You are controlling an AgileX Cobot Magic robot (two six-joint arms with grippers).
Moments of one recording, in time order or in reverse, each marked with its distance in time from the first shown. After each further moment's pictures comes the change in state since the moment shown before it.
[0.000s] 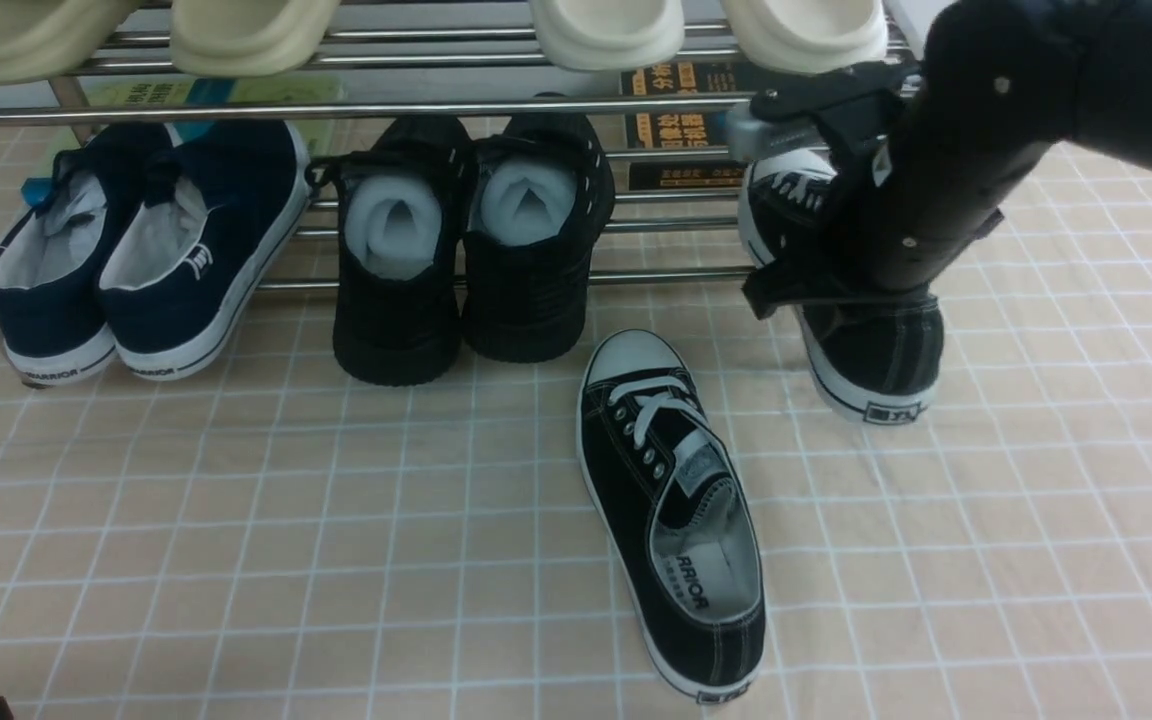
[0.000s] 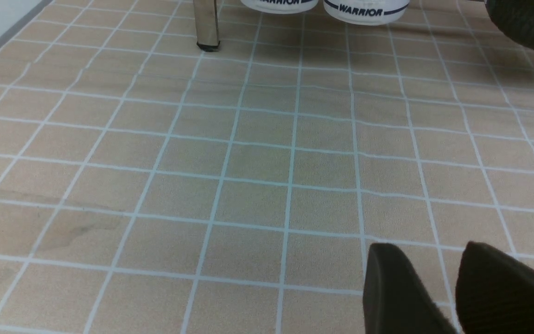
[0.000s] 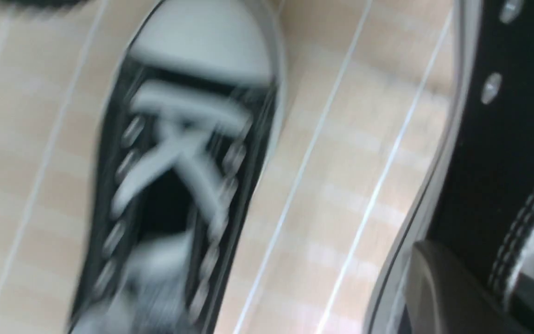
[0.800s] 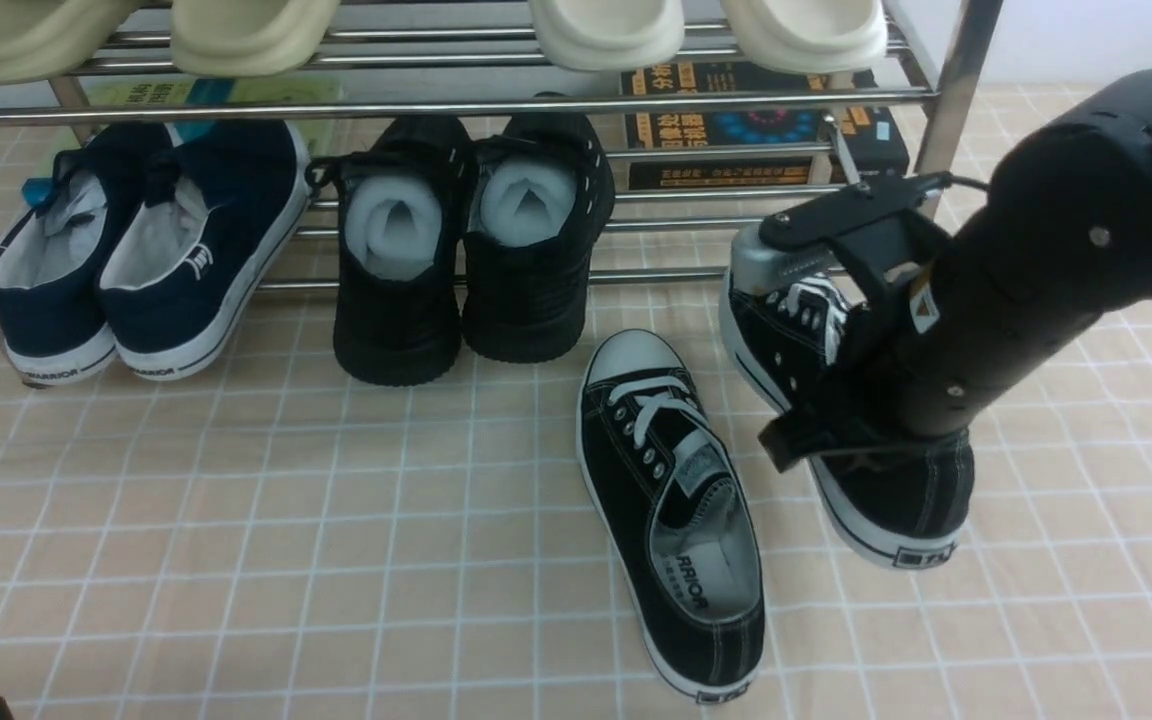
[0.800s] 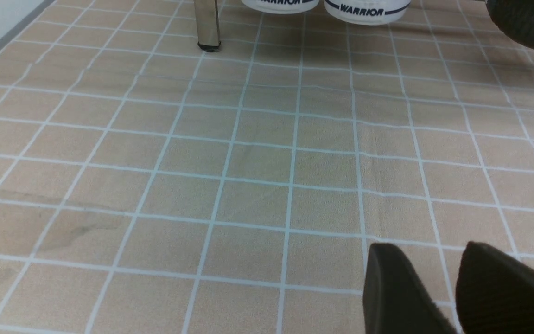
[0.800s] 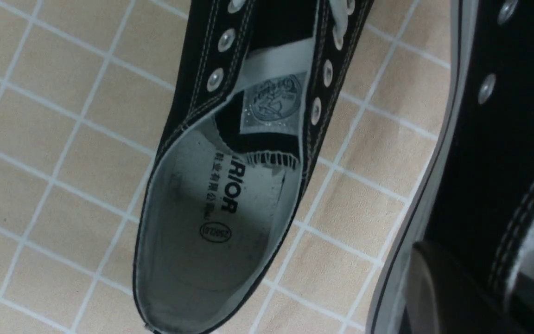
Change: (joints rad) right arm 0.097 -0.156 0.328 0.009 -0.132 0.060; left arm 0.000 0.000 0.000 0.003 0.000 0.000
